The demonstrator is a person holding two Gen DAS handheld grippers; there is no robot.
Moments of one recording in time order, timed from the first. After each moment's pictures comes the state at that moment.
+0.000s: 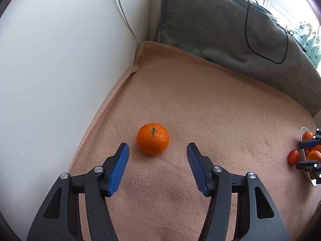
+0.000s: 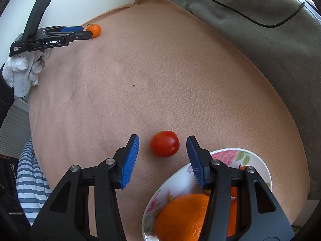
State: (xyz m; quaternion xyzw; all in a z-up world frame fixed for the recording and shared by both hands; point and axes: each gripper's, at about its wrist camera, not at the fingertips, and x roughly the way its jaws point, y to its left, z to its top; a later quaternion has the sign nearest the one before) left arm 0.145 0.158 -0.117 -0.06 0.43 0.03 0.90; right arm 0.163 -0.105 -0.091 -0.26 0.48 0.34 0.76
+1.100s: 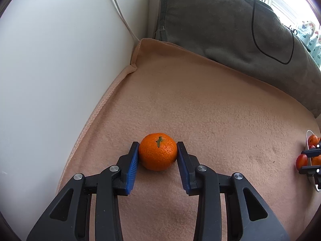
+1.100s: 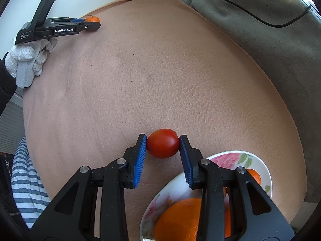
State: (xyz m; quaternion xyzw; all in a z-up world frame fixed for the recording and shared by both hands) left arm 0.164 0.158 -0.137 -0.06 0.43 0.02 0.90; right arm 0.163 -0.098 -0.096 -0.27 0.48 0.34 0.76
